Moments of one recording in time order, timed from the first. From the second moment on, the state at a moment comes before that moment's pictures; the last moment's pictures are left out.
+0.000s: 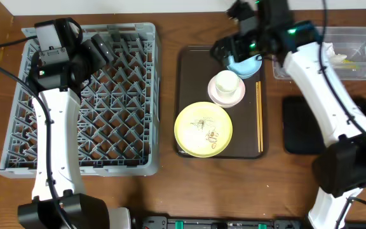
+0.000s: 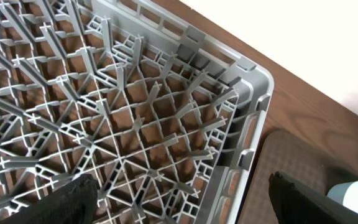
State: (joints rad) left arm 0.20 1.55 1.52 -0.79 0.07 -0.38; right arm 0.37 1.98 1.92 -0.85 -0.38 -0.01
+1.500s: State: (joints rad) left arm 0.12 1.55 1.52 -0.72 0.54 -0.55; right arm -0.13 1.83 1.92 -0.89 0.33 0.36
